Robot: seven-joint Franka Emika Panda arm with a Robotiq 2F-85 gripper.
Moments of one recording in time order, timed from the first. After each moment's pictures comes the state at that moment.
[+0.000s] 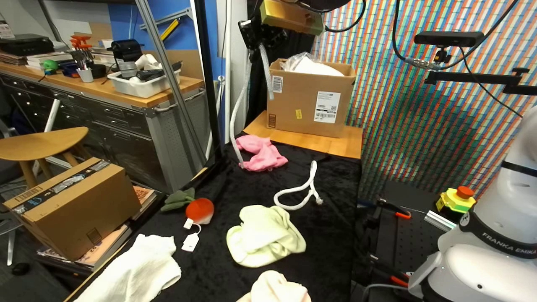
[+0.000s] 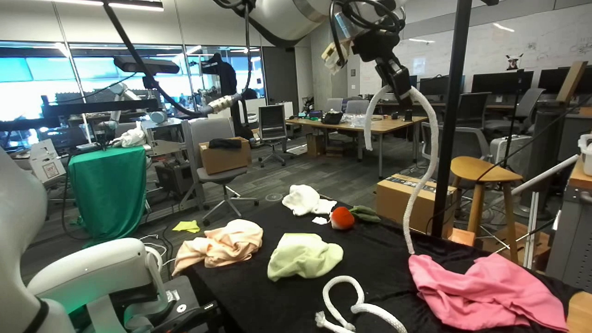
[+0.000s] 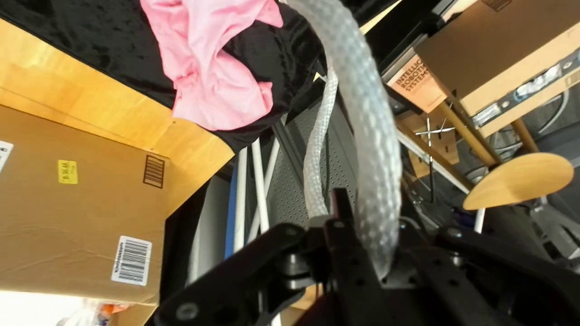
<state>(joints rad) -0.03 -0.09 0.06 -2.05 -0.31 2.46 0.90</state>
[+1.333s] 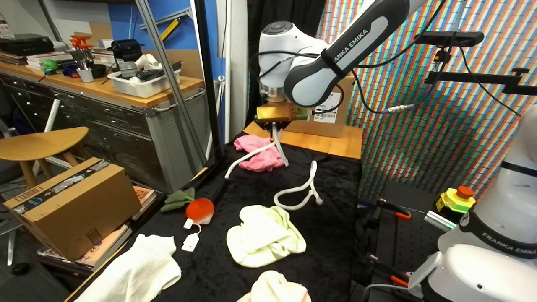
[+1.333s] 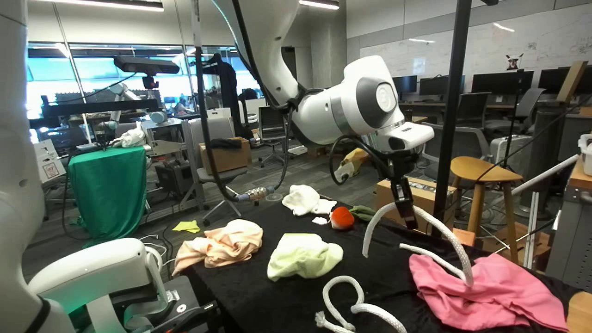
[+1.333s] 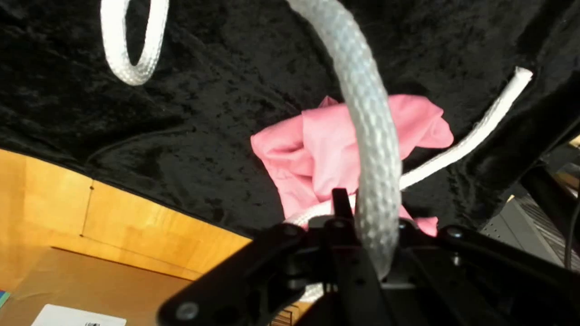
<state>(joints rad) 0.01 0.27 -0.04 -2.11 -0.48 2.50 1.25</state>
